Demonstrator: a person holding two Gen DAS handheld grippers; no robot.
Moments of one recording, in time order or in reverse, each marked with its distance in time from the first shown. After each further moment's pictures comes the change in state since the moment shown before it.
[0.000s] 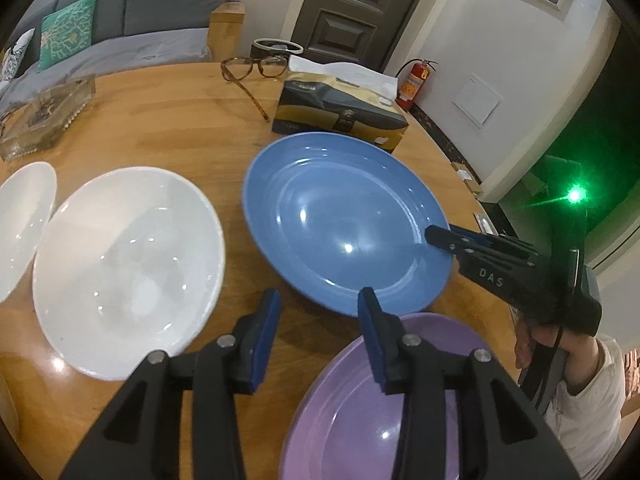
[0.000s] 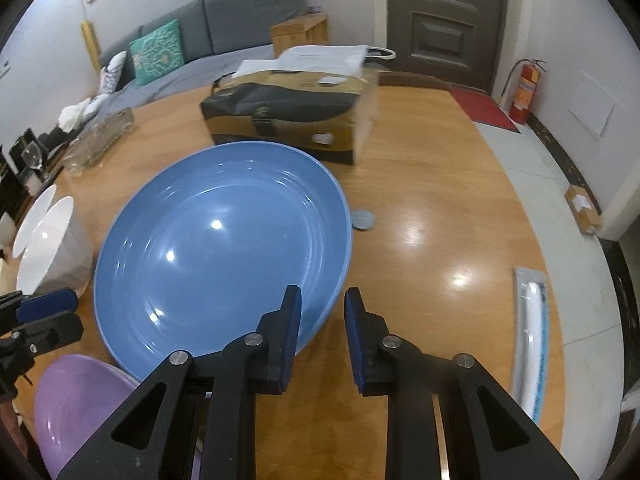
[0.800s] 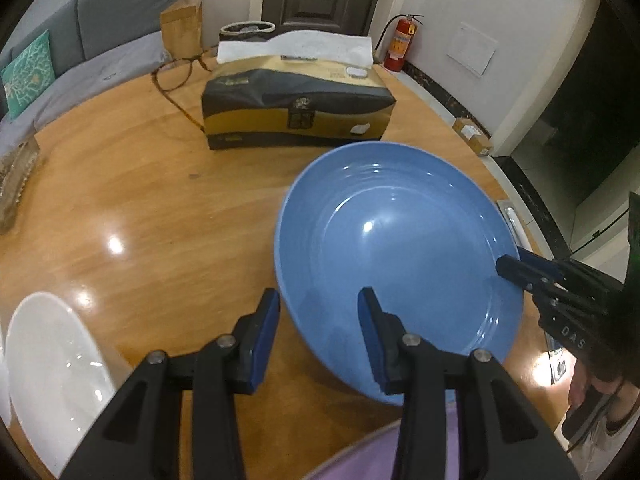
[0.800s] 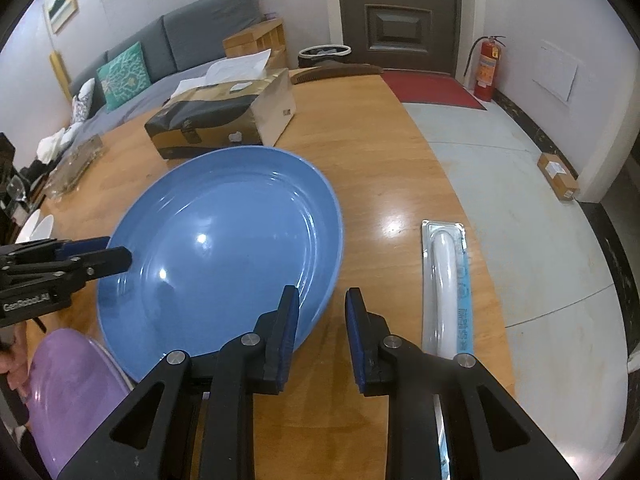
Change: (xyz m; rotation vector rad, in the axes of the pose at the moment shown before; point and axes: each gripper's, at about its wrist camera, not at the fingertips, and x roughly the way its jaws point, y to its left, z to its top) left arm 0.074 -0.040 0.055 0.152 0.116 0.072; right arm -0.027 -0.057 -0.025 0.115 -0.007 -0.044
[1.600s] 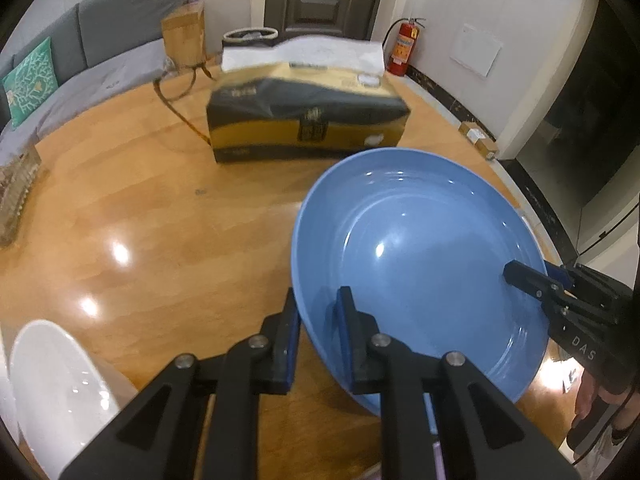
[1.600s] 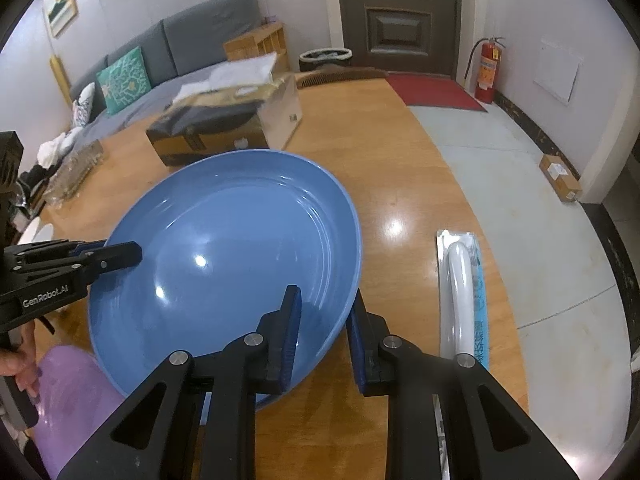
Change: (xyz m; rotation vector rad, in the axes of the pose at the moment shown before) left arm 0.002 0.004 0.010 0.012 -0.035 0.030; right arm 0.003 0.008 0.008 0.006 -0.023 0.008
